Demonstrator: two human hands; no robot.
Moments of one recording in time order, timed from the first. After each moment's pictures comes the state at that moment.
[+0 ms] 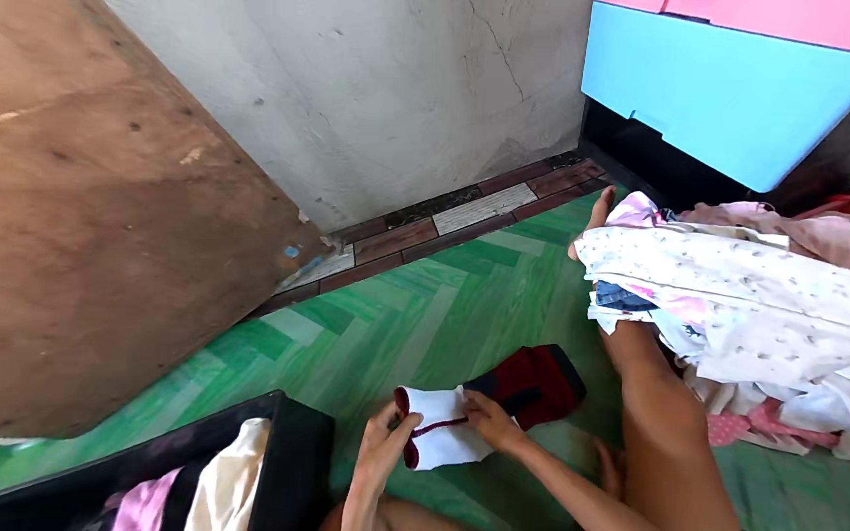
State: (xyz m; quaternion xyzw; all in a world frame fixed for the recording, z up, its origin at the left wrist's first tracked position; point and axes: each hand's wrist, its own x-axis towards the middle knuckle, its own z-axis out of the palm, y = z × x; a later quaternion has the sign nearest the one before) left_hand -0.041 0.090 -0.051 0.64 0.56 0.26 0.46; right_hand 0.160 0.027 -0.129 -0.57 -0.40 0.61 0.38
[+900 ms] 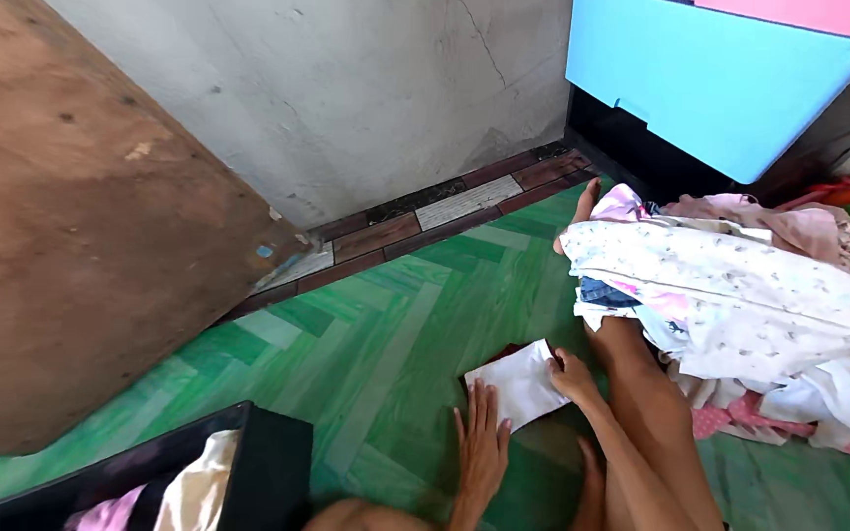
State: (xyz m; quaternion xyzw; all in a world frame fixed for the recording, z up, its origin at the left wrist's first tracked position) left_hand 0.079 0.008 -0.195 0.88 0.43 0.11 0.14; right_hand 0.320 0.001 -0.136 -0.82 -0.31 0.42 0.24
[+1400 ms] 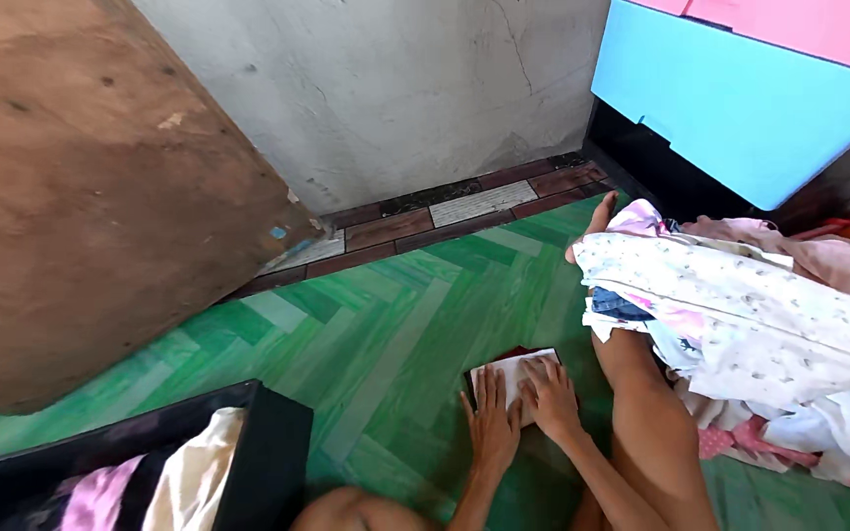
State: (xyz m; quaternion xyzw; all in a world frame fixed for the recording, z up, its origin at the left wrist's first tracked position) left_hand 0.120 0.027 -0.196 0.85 0.49 0.10 0.16; right_hand 0.262 -0.003 -0.170 -0.81 -0.52 0.20 0.18
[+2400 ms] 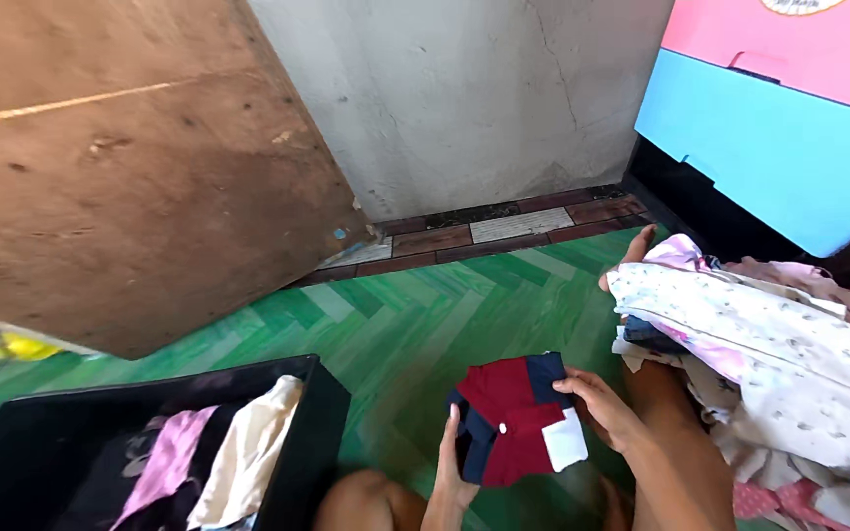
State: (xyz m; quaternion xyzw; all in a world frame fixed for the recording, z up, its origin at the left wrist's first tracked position) left_hand 0.038 0.022 -0.085 0.17 0.36 0.43 0.81; right_hand 0.280 -0.006 -0.016 -0.50 -0.30 0.62 0.51
